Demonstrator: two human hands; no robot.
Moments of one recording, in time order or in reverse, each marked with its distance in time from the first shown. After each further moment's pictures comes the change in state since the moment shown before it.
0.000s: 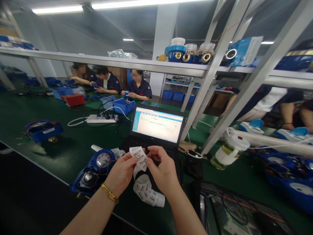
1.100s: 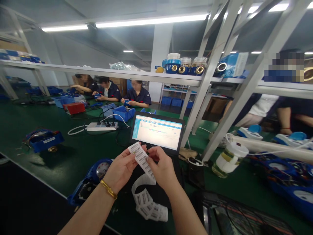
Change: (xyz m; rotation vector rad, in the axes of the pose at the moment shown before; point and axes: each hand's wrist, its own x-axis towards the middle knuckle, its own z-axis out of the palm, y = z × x) left_hand 0.013 0.029 0.011 -0.012 -0.086 0.055; right_hand 0.032 0.006 0.001 0.028 -0.051 0.013
